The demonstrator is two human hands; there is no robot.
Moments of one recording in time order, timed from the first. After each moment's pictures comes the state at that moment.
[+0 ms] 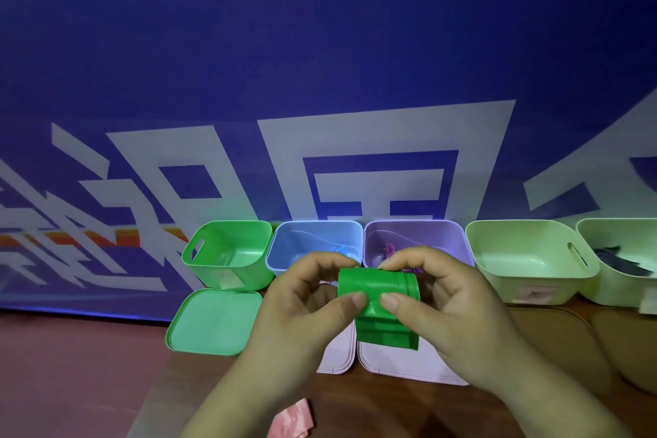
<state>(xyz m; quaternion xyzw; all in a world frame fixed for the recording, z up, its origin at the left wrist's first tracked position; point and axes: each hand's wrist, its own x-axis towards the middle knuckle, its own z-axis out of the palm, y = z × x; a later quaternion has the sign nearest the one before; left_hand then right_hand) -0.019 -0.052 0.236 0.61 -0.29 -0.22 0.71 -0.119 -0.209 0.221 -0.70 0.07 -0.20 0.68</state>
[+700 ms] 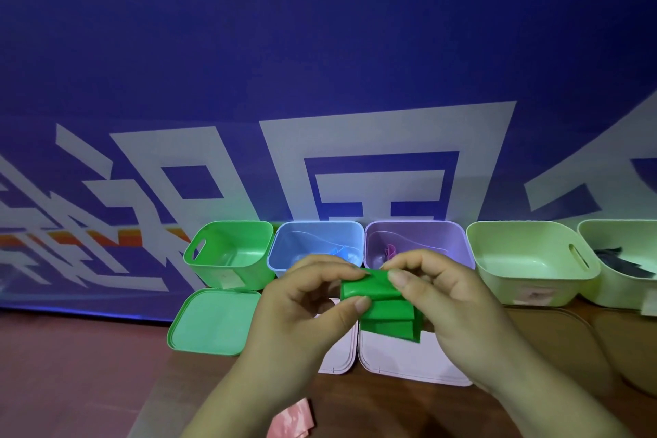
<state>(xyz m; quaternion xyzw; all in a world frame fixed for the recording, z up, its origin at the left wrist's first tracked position) -0.017 -0.048 0.231 0.67 -0.36 -0.11 0.64 -0.117 -0.208 0.224 -0.66 0.11 -0.18 0.72</state>
